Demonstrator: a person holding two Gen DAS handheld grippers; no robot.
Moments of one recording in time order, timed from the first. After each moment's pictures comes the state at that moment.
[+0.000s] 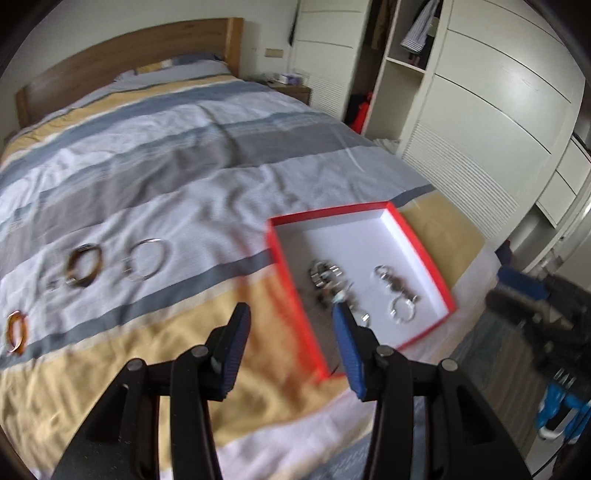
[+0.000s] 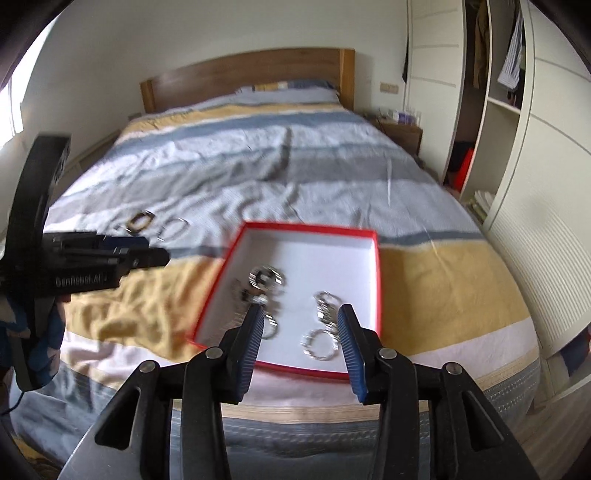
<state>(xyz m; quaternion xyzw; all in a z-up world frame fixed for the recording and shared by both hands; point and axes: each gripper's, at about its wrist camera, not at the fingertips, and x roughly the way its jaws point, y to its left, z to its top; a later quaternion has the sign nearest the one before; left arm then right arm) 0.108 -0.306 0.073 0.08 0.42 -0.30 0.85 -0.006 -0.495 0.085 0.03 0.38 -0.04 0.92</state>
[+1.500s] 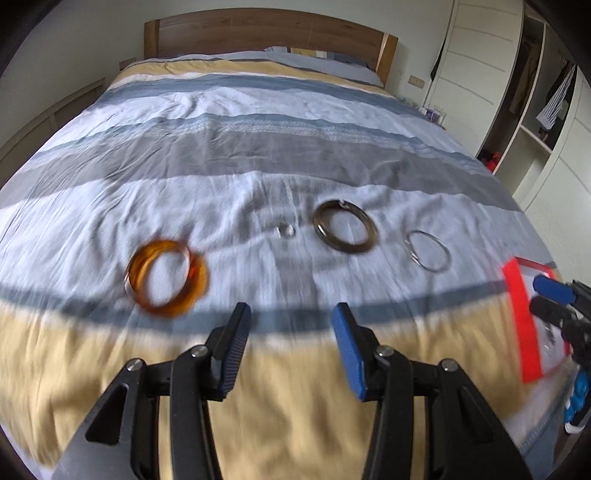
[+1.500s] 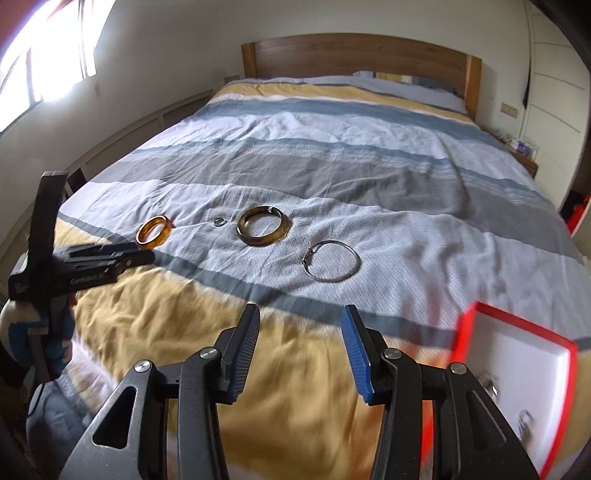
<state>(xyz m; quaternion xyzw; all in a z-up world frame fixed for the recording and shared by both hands) 0.240 -0.038 -0.001 -0.02 0.44 -0.12 0.89 0.181 -0.302 0.027 -0.02 0.42 0.14 0.90</state>
